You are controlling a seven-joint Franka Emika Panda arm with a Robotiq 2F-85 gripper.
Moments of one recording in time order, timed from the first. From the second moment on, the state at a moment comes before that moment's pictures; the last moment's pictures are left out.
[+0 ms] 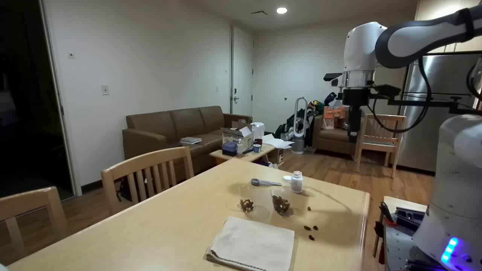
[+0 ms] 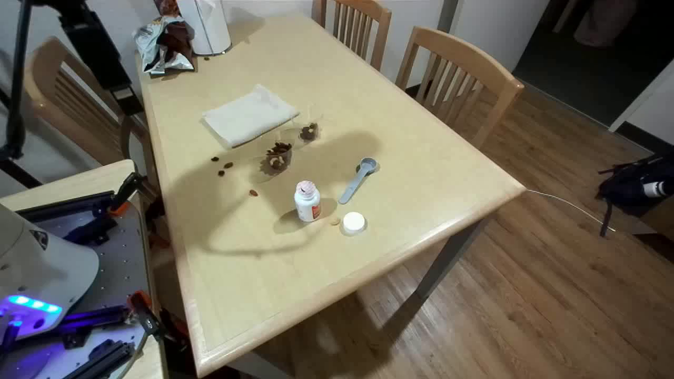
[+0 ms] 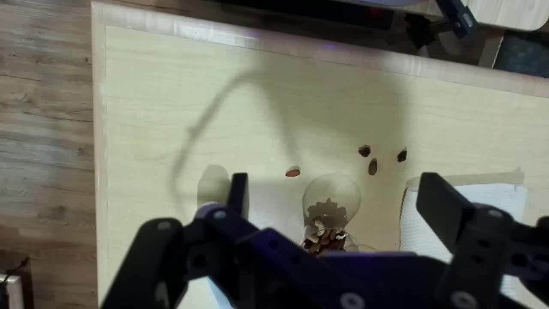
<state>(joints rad) 0.03 -0.90 -0.02 -2.77 -0.03 1.84 -0.09</state>
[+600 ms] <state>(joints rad) 0.05 -0.88 0.00 -2.77 -0.04 1.85 -0.11</state>
